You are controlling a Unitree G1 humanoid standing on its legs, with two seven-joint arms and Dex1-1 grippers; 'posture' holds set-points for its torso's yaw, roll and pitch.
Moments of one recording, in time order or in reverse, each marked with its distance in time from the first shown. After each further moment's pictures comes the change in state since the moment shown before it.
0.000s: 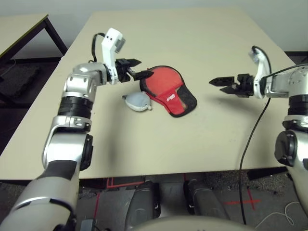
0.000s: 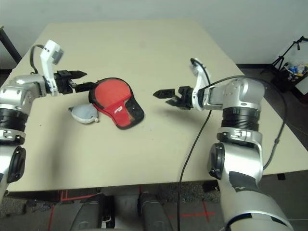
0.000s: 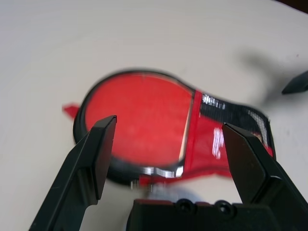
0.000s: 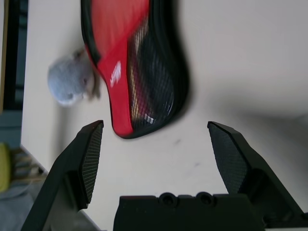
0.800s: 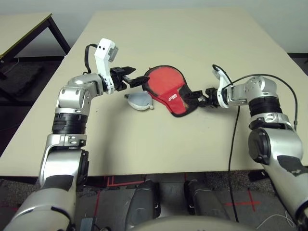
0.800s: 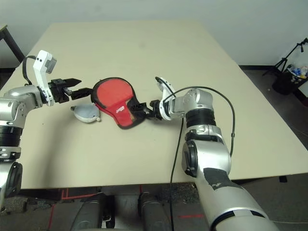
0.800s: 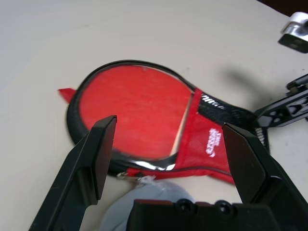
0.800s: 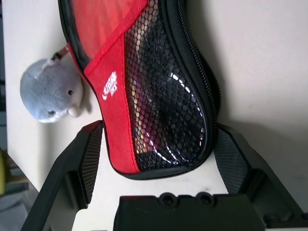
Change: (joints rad) left arm 0.074 -0.053 0.038 -0.140 -0.054 0.101 0.132; right arm -0.182 0.163 0.023 0.447 -0.058 -0.336 -0.120
